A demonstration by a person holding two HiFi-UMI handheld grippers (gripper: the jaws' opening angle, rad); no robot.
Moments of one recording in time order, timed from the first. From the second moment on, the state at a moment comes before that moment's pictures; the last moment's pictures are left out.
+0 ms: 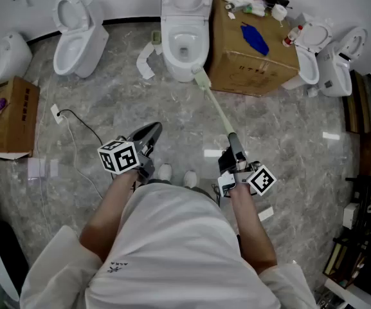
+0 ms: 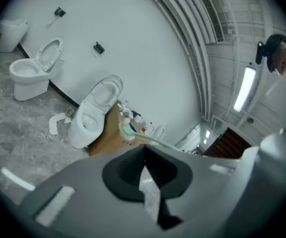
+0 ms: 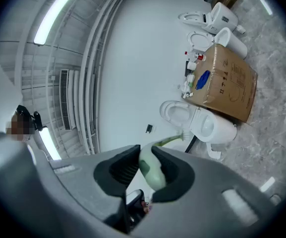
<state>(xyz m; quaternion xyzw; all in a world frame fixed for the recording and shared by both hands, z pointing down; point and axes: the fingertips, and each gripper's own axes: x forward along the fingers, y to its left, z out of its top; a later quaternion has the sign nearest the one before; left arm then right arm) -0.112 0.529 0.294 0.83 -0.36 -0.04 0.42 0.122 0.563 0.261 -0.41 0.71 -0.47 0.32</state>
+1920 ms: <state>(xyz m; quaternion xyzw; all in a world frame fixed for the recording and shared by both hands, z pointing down) -0.211 0.495 0.296 0.84 -0.33 -0.07 0.43 0.055 0.522 0.259 -0.43 0.71 -0.46 0.33</state>
